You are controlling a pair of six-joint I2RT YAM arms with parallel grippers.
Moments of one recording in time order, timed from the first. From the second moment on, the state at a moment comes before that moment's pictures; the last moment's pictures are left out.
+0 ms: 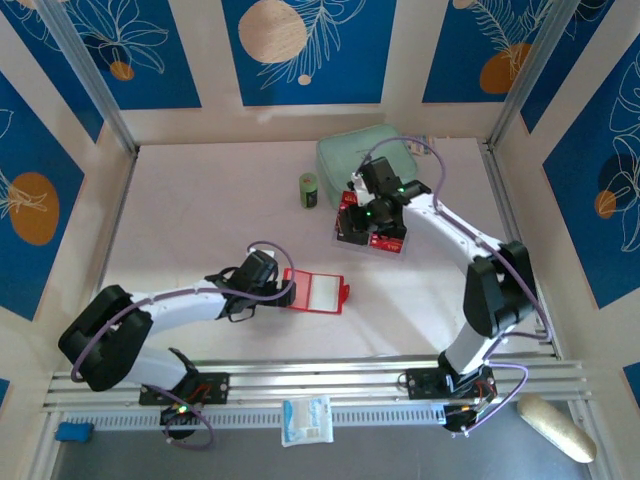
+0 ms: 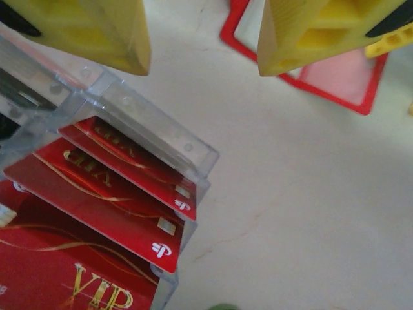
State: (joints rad) left arm -0.73 1.38 0.55 -0.17 -0.12 -0.56; right arm 0.48 1.70 1.36 -0.75 -0.15 0.19
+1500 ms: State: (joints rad) left arm -0.72 1.38 0.54 -0.15 -0.11 -0.57; right arm 0.63 1.97 1.49 -0.81 0.30 -0.21
